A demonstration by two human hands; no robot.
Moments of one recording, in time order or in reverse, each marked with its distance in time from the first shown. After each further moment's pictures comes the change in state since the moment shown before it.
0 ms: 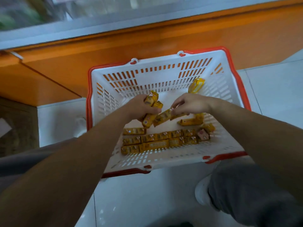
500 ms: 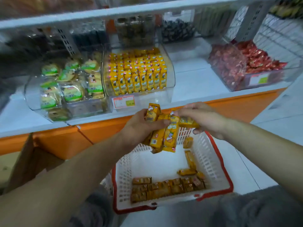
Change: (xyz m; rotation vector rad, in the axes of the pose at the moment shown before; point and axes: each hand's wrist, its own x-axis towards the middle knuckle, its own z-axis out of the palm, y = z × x) left_hand -0.208 0.185 -0.054 -0.386 0.154 0.342; right_hand -0.195 -0.170 -0.089 0.565 0.531 -0.171
